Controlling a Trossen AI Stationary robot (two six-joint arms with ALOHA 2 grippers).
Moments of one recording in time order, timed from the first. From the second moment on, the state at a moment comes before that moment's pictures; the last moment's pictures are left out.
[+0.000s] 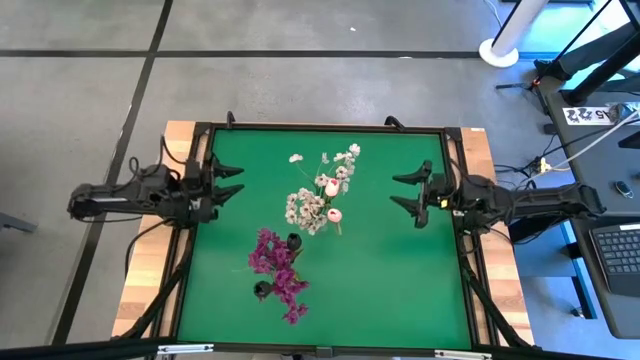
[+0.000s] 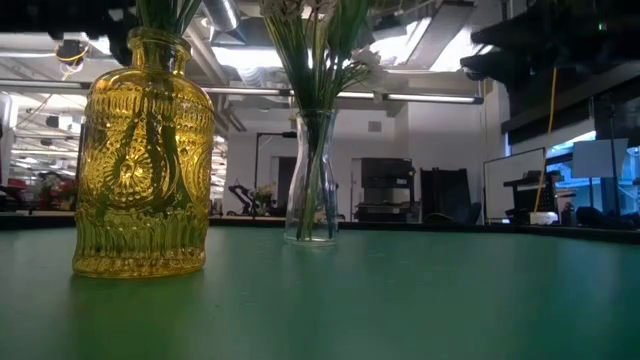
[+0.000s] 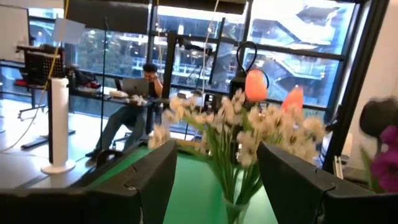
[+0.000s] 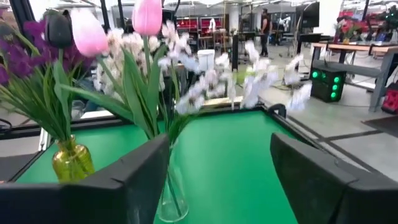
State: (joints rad) left arm 0.03 0.20 0.31 0.03 -0.19 -0.12; right arm 0.01 0.51 0.29 0.26 0.16 0.05
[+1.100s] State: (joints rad) left arm 0.03 0.00 0.21 -0.08 -0.15 -0.13; right arm 0.01 0.00 0.12 0.05 0.14 0.04
